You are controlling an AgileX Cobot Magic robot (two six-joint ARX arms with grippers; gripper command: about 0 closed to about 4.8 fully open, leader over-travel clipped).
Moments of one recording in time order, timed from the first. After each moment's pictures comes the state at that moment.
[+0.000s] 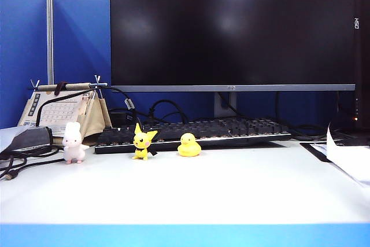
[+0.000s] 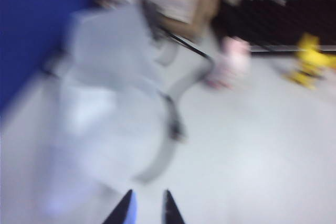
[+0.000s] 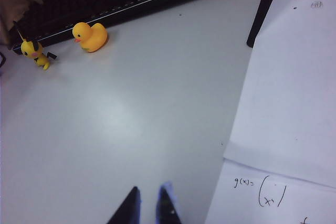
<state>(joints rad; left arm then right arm) -0.94 0.16 0.11 -0.42 -0.89 -0.47 0.45 0.07 0.05 -0.30 0.11 0.39</state>
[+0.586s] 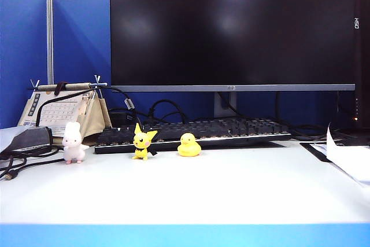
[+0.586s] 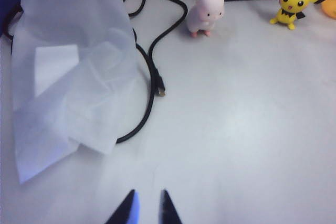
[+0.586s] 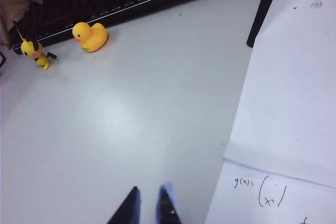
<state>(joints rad) -0.94 0.16 0.11 -0.53 -0.79 -0.49 0.45 0.07 0.05 -0.30 0.11 0.39</state>
